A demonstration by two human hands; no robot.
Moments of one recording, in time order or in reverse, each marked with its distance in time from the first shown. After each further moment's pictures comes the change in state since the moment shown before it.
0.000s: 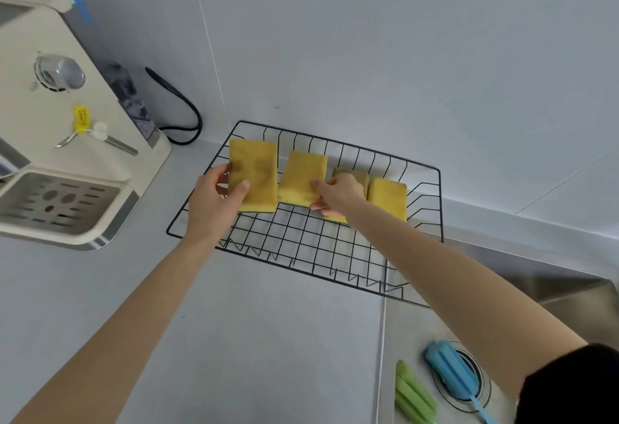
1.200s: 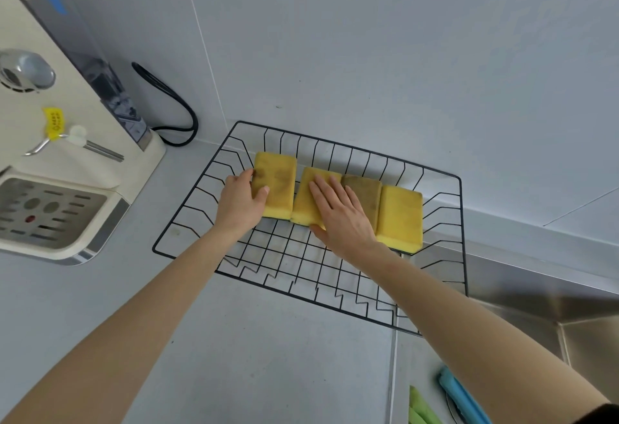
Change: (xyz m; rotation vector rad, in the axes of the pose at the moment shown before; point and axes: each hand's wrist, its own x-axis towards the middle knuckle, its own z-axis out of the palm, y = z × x) left_hand 0.051 -0.013 0.050 0.363 -0.190 0.008; right_hand 0.028 0.053 0.013 -1.019 0.060 -0.698
